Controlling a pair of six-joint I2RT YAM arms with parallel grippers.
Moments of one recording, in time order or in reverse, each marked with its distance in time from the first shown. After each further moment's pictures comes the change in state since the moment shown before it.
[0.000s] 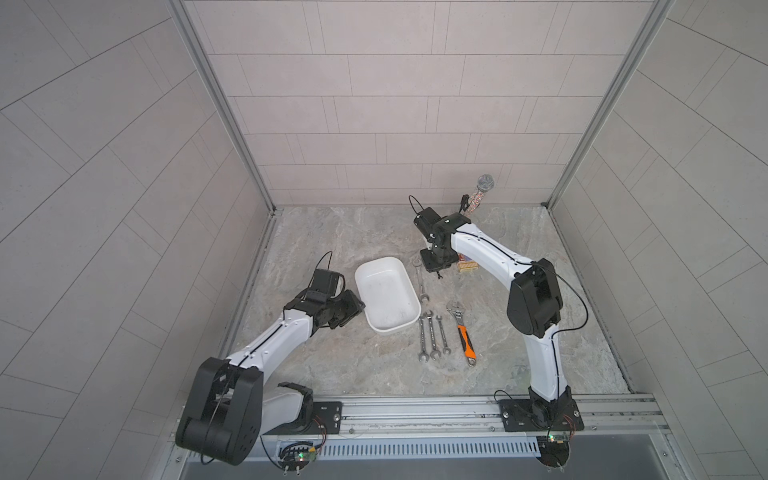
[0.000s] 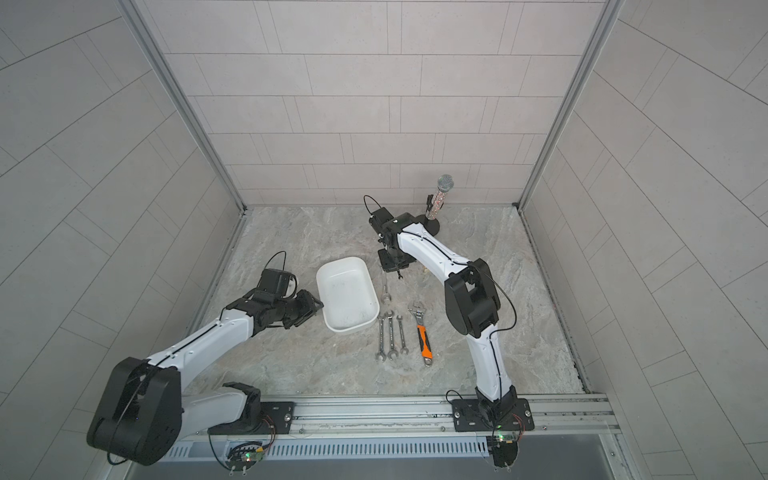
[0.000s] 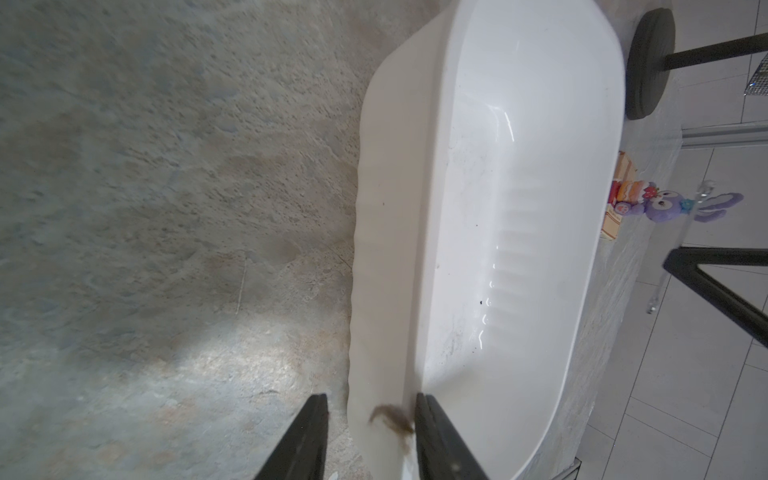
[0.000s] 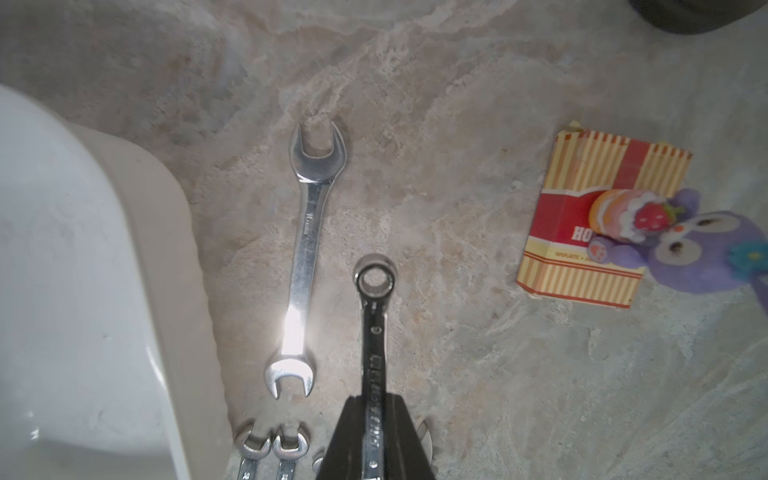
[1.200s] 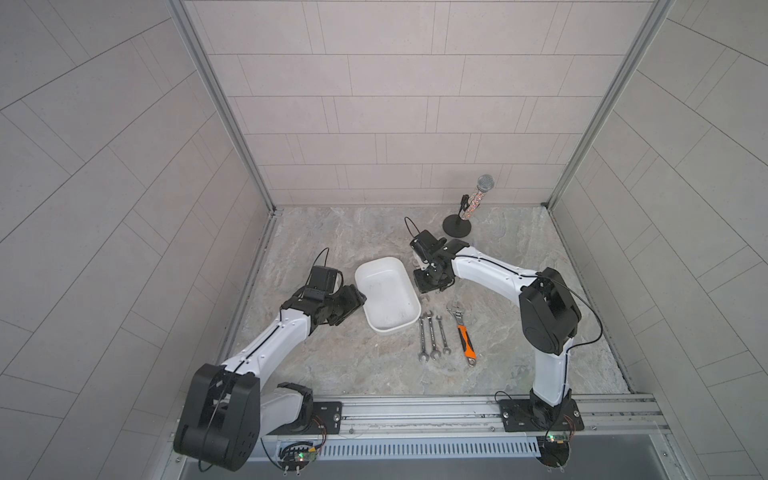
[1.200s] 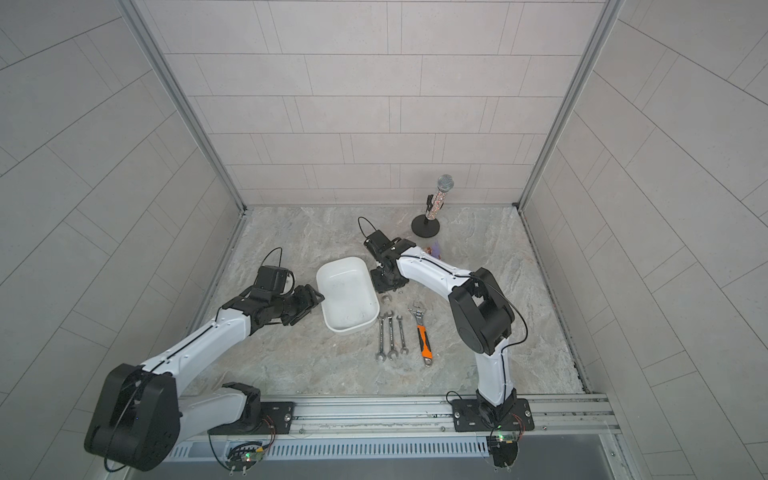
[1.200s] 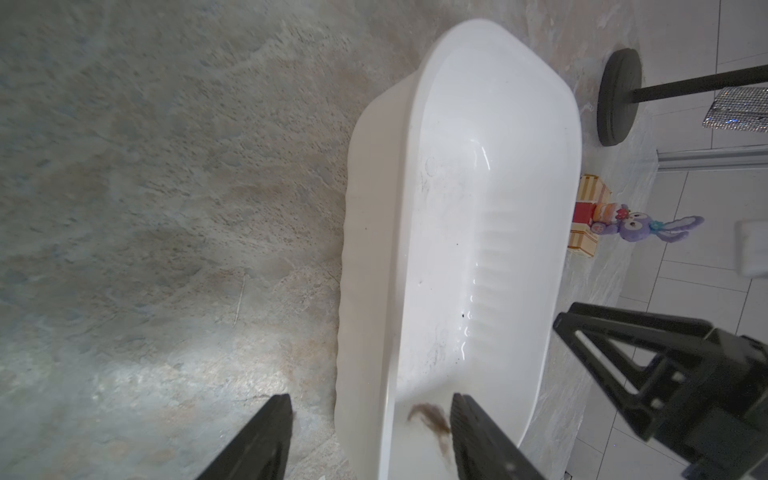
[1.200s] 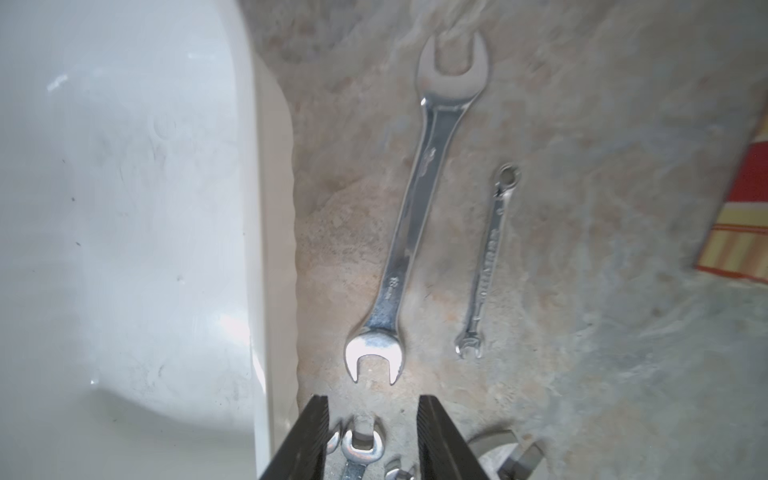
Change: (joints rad) left arm 0.006 -0.002 0.052 -0.017 -0.016 -0.019; right arm 0.117 -0.201 -0.411 0.308 -0.106 0.062
